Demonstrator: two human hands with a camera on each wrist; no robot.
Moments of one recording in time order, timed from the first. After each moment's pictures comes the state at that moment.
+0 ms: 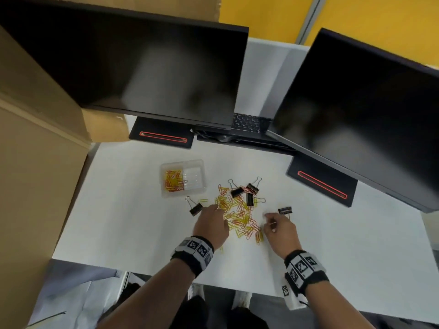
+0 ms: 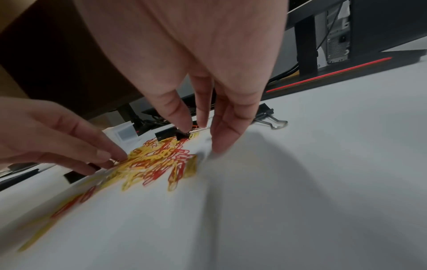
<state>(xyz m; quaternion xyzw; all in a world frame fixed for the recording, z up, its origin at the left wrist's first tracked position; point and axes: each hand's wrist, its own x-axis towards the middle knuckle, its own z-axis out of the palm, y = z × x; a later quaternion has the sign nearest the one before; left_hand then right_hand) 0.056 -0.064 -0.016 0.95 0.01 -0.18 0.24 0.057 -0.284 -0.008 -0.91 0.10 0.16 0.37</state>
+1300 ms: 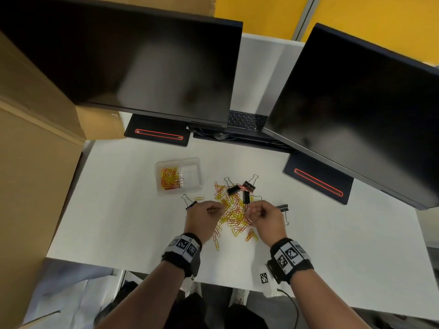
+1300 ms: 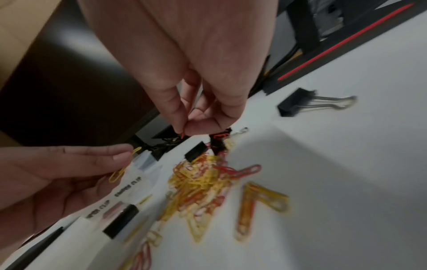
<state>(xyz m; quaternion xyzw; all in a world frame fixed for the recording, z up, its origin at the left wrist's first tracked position) 0.059 -0.054 0.002 0.82 0.16 -0.09 0.54 0.073 -0.248 0.015 -0.81 0.12 0.12 0.55</state>
